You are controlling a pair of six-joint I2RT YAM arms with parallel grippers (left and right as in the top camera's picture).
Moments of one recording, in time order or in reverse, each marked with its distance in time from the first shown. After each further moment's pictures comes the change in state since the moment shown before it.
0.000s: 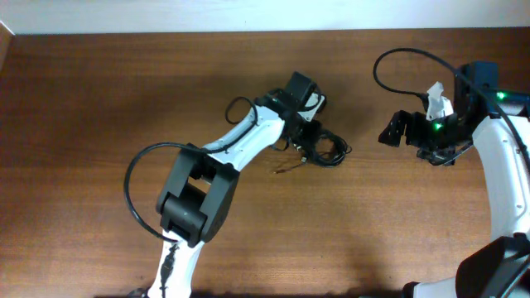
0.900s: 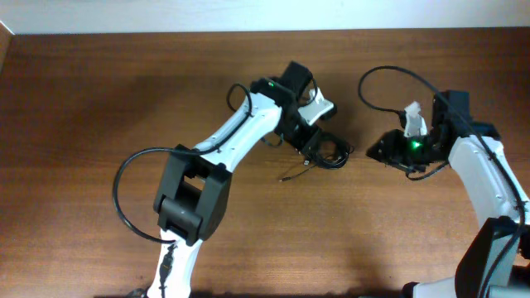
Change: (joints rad) left arm 0.025 0.000 0.154 -0.328 0.243 0.350; right arm 0.027 0.004 -0.335 0.413 -0.168 0.012
